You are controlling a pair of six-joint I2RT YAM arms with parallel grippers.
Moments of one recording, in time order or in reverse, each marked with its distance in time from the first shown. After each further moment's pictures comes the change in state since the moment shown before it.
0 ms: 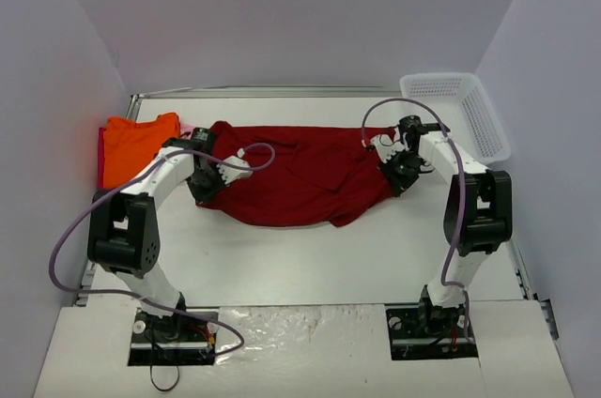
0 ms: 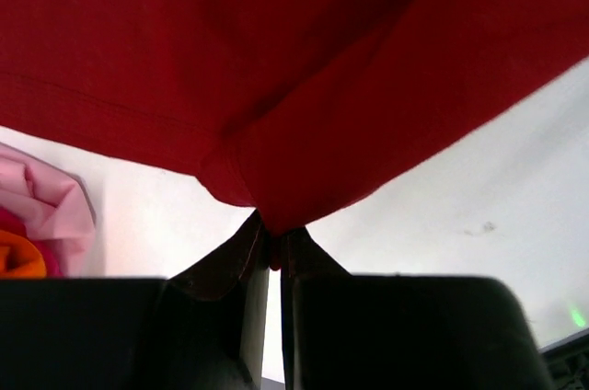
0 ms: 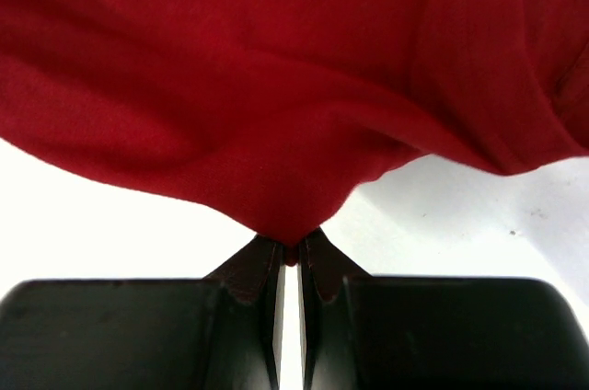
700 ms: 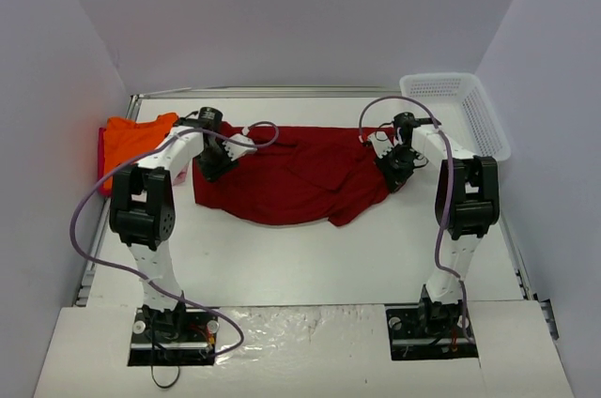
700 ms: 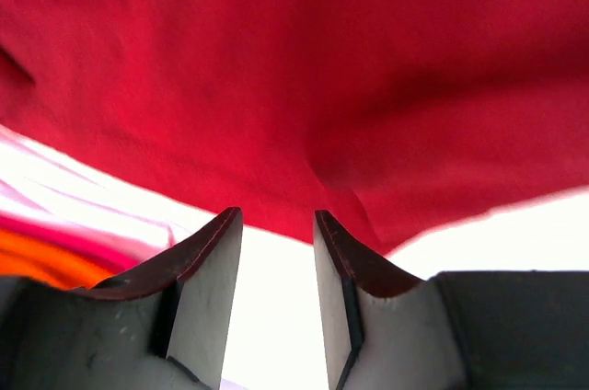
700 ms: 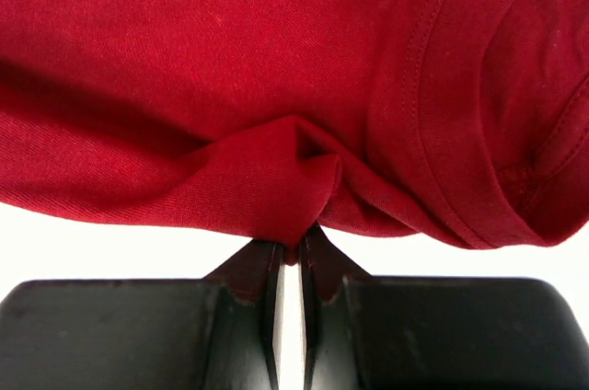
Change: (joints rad) left arm 0.010 0.299 0.326 0.044 -0.037 -0.008; right arm -0.002 0.173 0.133 0.008 -0.001 0.034
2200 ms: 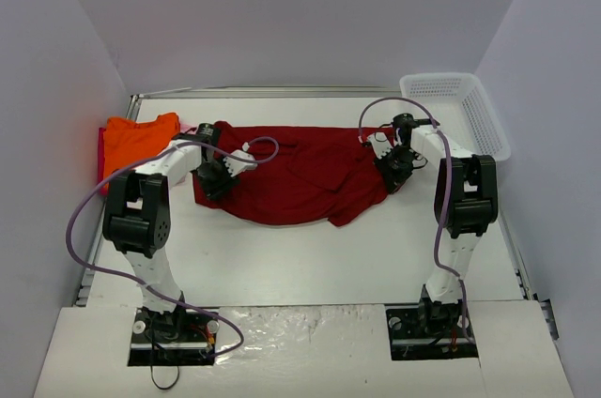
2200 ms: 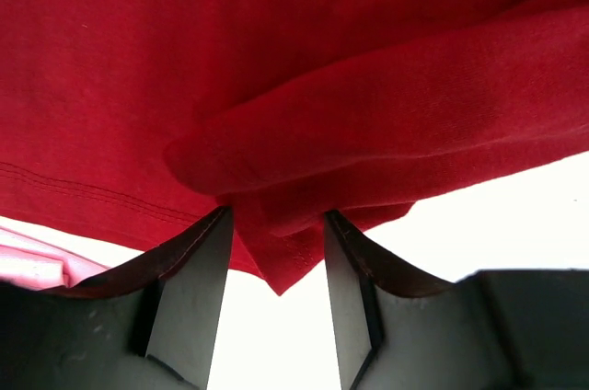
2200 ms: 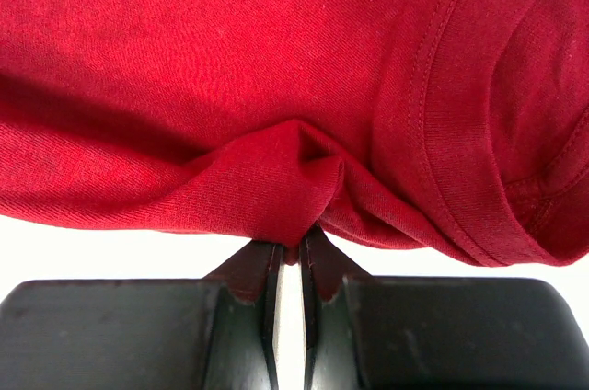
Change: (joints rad) left arm 0.003 -0.101 -0.225 0.063 0.097 0.023; right arm 0.000 0.016 -0.002 0.009 -0.014 0.013
